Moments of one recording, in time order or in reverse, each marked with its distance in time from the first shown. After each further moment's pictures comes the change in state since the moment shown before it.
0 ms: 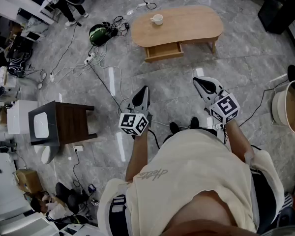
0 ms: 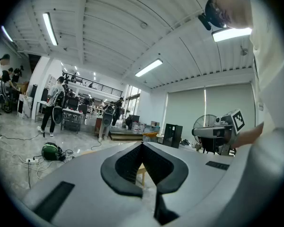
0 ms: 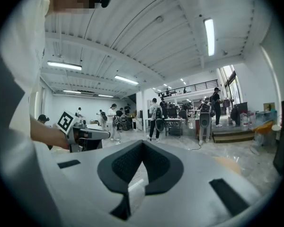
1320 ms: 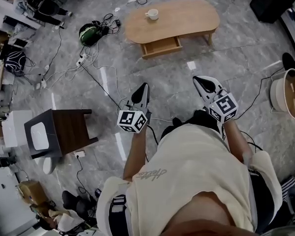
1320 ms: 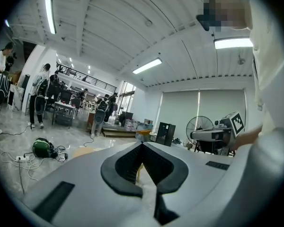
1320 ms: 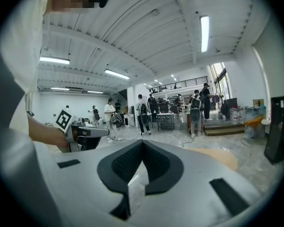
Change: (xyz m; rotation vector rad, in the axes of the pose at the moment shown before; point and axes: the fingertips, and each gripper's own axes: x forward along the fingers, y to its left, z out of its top) left arm 0.001 0.098 0.004 -0.025 0.038 -0.124; right arm 0.086 0.038 -0.012 0.057 0.051 -0.133
